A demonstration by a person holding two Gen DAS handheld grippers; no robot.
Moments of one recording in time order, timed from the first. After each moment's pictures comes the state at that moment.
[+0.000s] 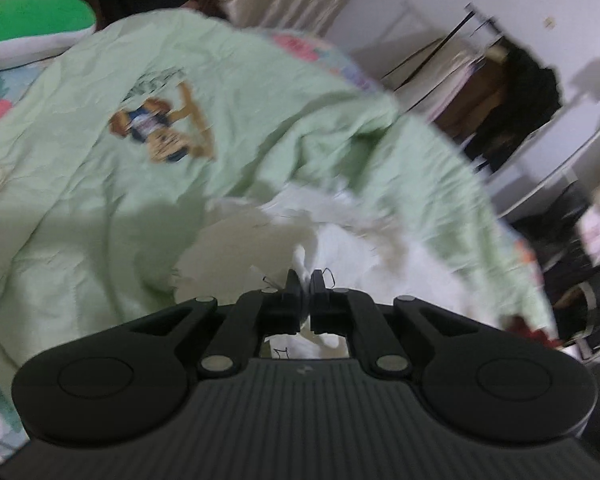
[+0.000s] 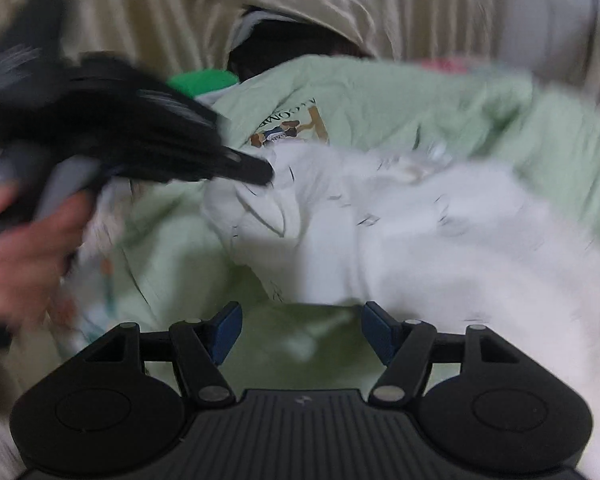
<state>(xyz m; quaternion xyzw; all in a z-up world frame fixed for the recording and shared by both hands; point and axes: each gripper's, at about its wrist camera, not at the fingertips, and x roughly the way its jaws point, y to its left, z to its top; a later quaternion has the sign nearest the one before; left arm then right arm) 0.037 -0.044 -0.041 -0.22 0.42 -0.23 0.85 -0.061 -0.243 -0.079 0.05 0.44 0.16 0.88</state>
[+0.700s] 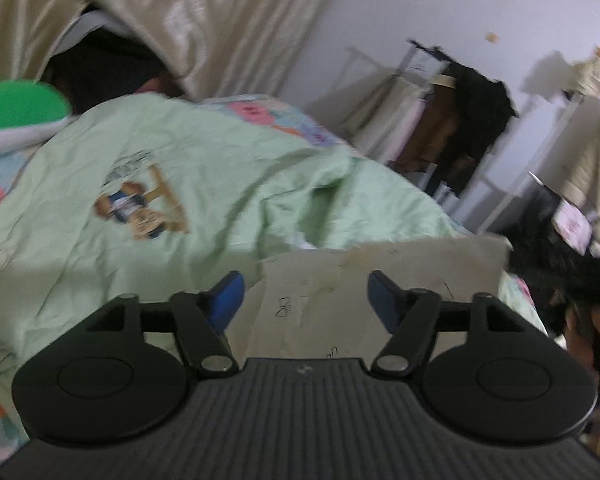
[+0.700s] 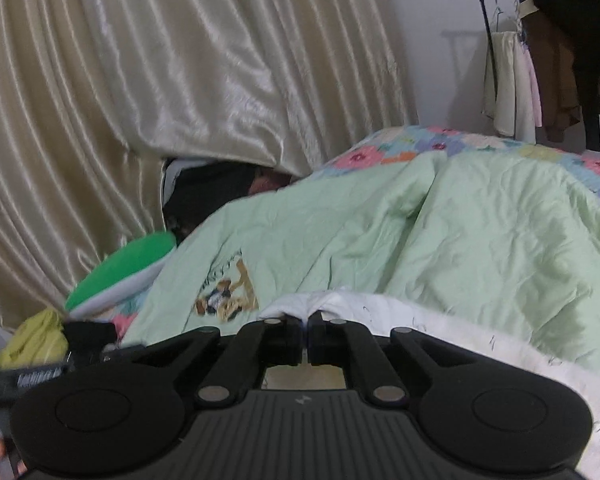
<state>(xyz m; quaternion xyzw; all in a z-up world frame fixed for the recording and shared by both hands) 0.007 -0.058 -0.001 -0.16 0.32 -0.27 0.89 -0.033 -0.348 0.032 0.14 0.30 0.08 0.94</state>
